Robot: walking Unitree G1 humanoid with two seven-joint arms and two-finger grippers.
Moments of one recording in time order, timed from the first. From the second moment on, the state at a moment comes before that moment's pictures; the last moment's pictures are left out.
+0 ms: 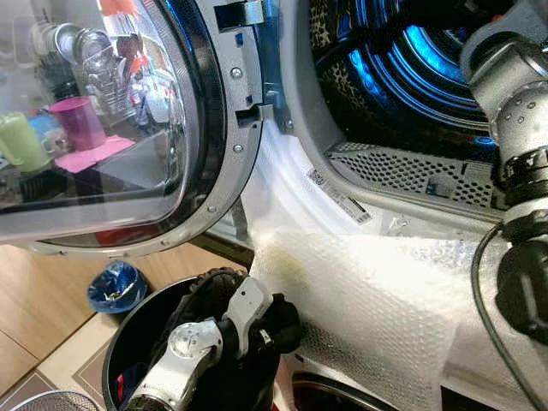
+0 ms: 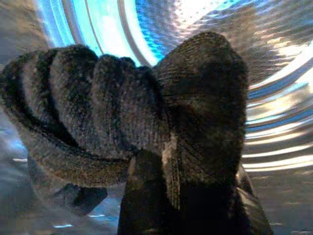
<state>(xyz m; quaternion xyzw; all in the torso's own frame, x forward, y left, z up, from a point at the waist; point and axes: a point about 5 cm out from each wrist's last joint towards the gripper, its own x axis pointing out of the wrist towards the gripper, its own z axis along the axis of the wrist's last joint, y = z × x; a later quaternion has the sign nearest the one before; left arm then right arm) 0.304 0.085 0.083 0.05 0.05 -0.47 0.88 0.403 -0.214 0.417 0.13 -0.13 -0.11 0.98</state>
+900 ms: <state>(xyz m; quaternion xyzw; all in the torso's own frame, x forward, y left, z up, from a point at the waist) 0.300 0.086 0.082 0.05 0.05 -0.47 0.88 0.407 -0.242 0.400 0.07 -0.11 -0.15 0.98</state>
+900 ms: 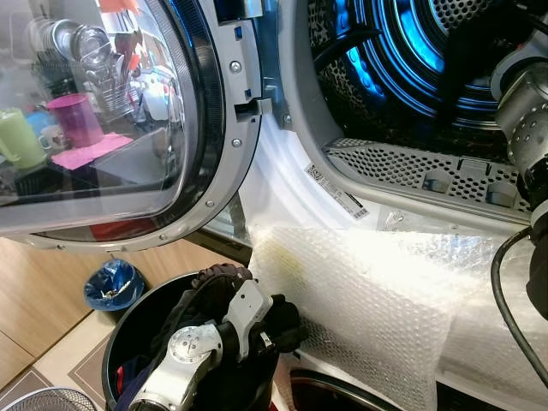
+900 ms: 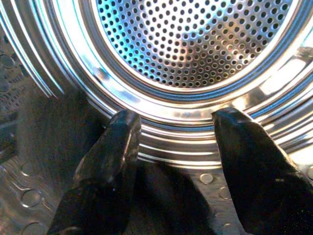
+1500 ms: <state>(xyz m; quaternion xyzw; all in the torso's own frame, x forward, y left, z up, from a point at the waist) 0.299 0.085 0.082 0.04 0.05 -0.47 0.88 0.405 -0.249 0.401 0.06 -0.12 -0.16 0.98</state>
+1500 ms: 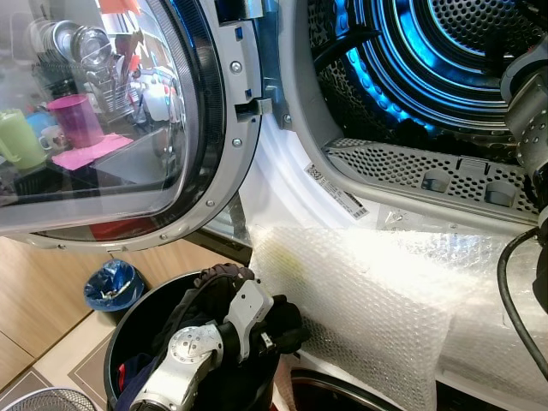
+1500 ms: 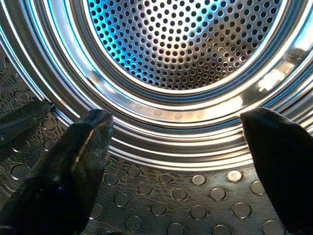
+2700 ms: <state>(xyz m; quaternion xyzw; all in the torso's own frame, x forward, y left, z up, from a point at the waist) 0.298 0.092 0.085 0.04 0.05 -0.48 0.88 0.403 -0.250 0.405 0.02 -0.13 -0.16 0.98</state>
